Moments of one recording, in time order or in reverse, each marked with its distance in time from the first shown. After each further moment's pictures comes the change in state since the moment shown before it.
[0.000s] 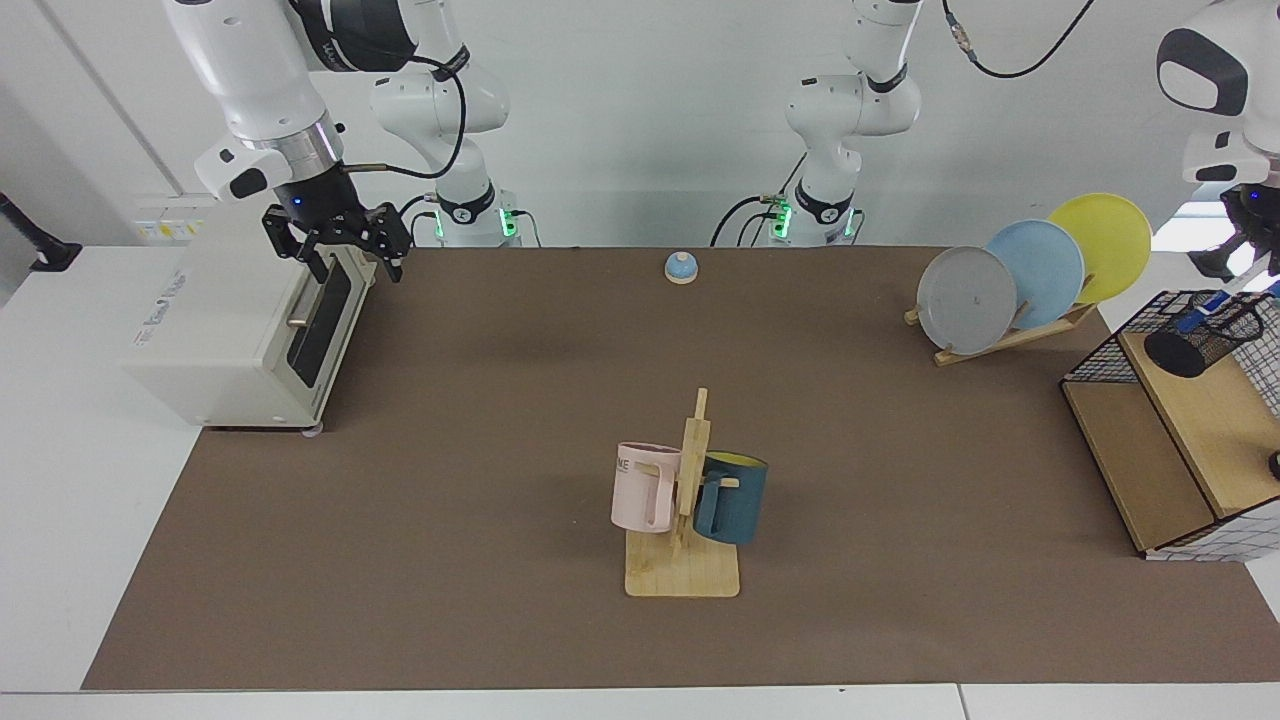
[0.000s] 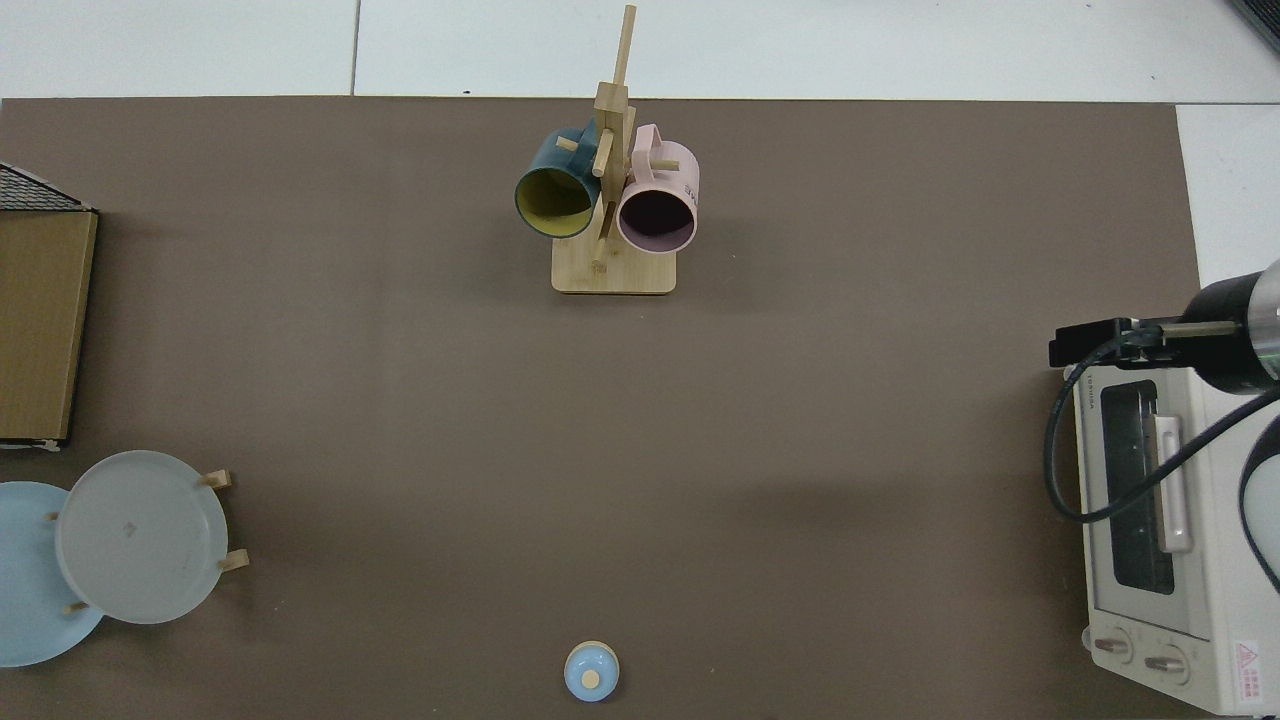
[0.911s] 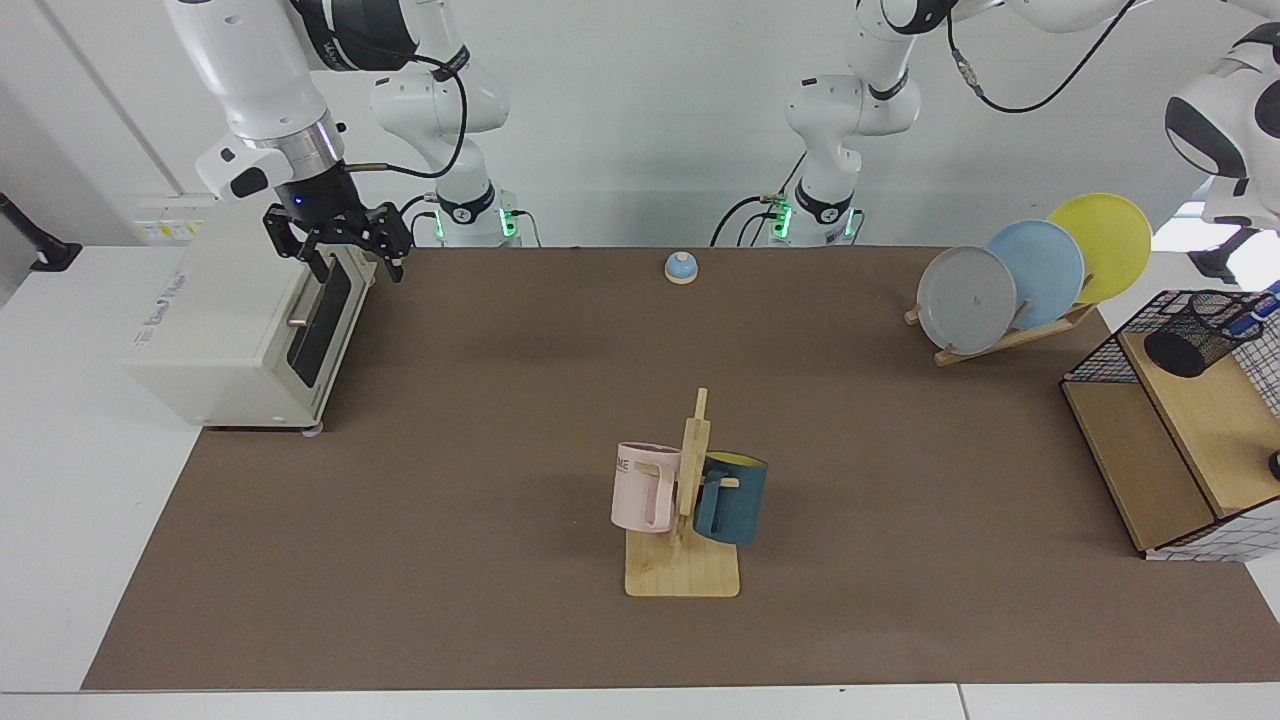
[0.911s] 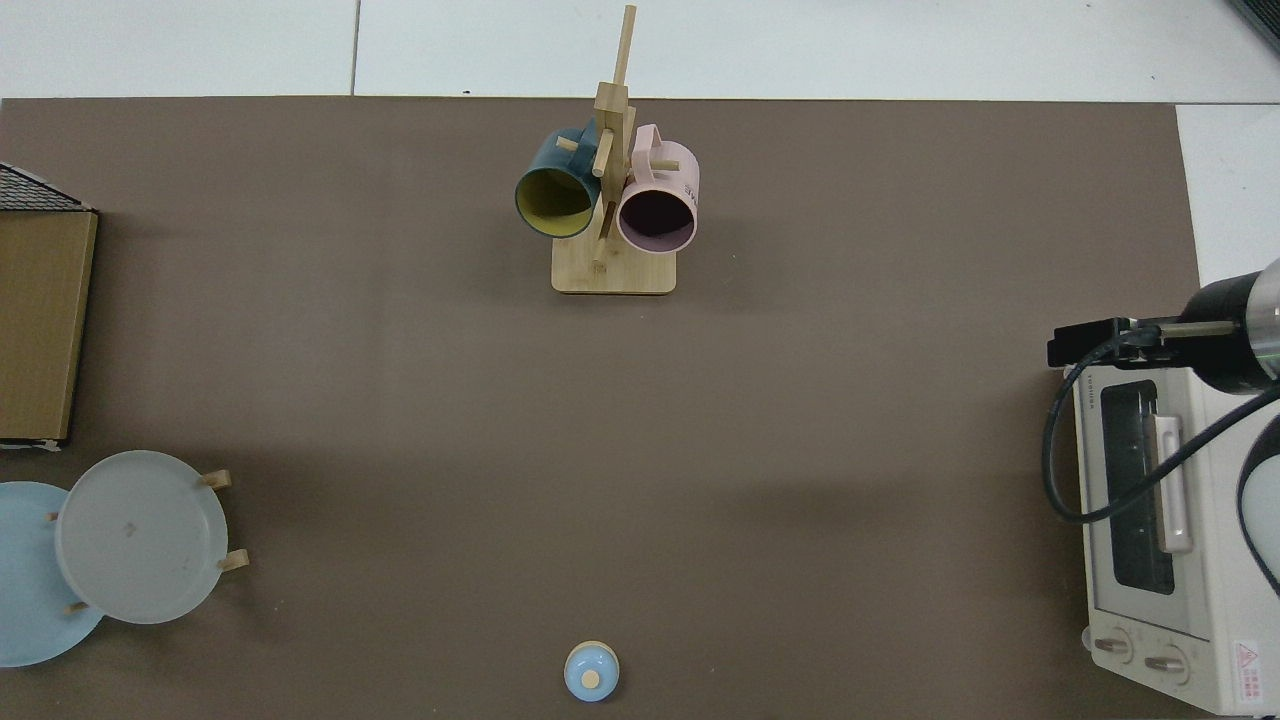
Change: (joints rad) left arm 0.004 0.152 0.033 0.071 0.209 0.029 0.034; right arm 0.000 0.000 0.002 0.001 0.000 0.000 0.003
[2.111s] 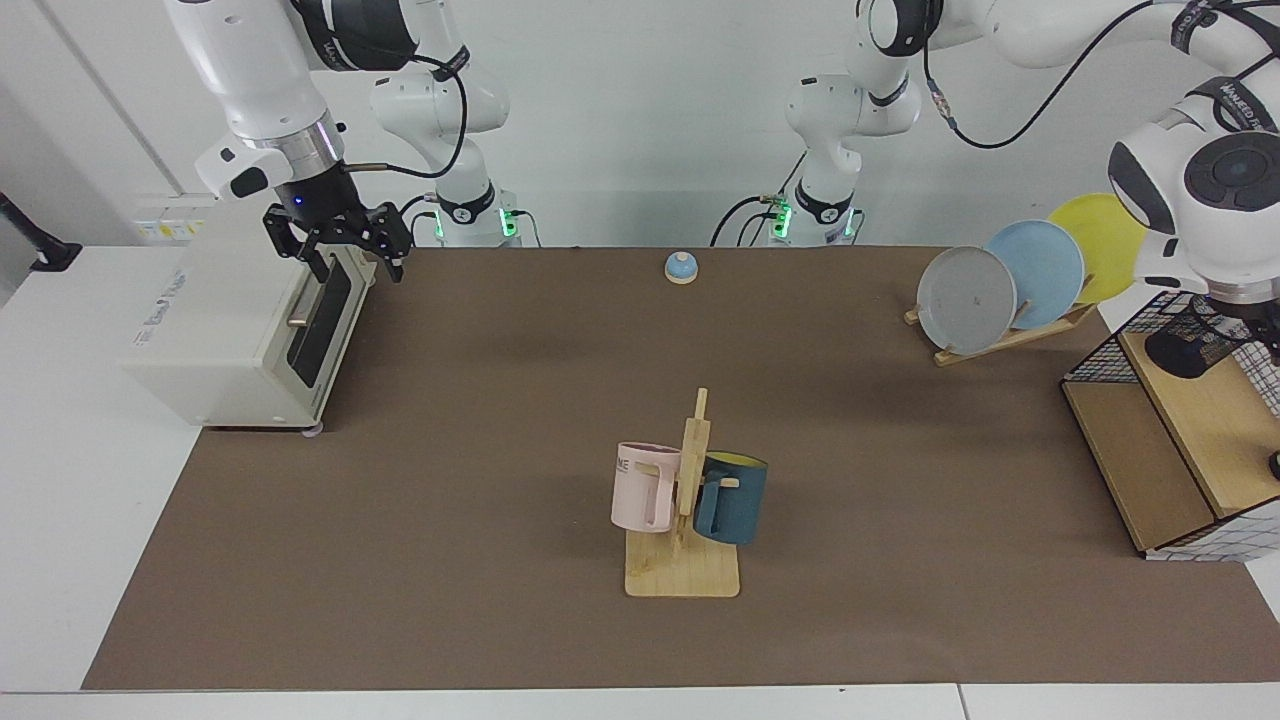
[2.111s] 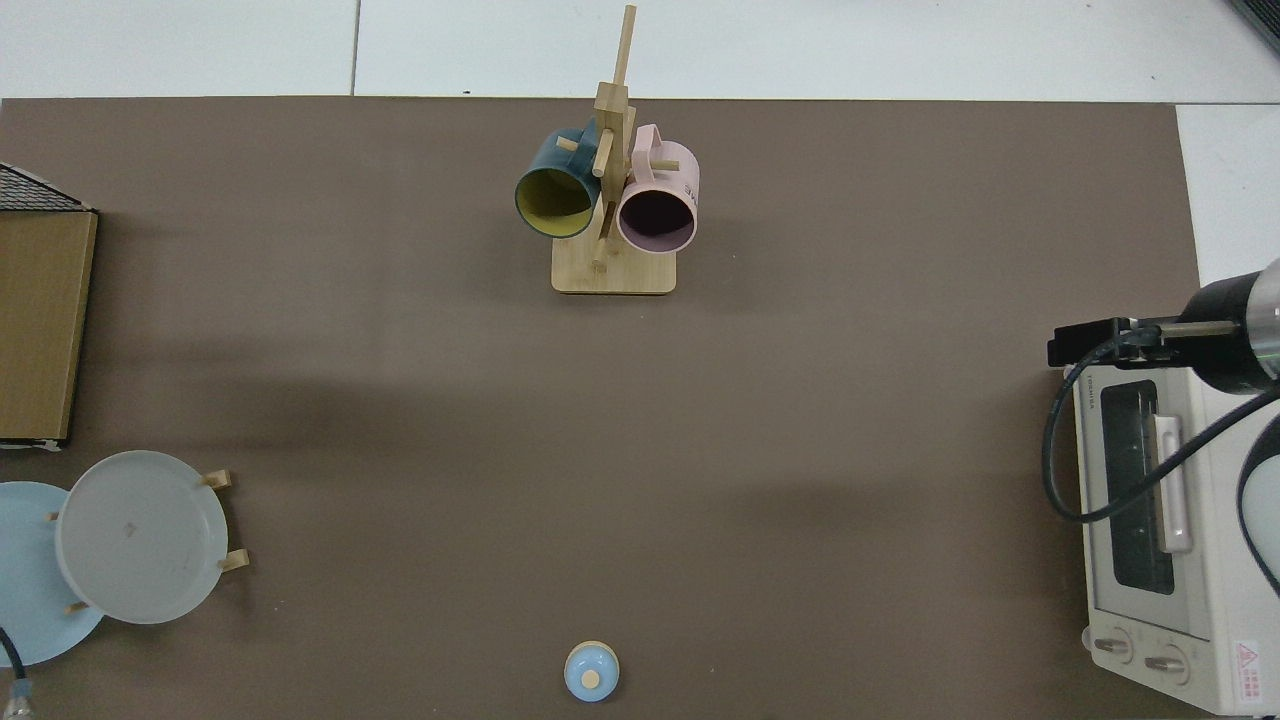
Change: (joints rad) left arm -0.030 0.099 -0.130 0.108 -0.106 -0.114 -0.153; right arm 0.000 0.000 0.000 0.000 0.000 0.000 0.000
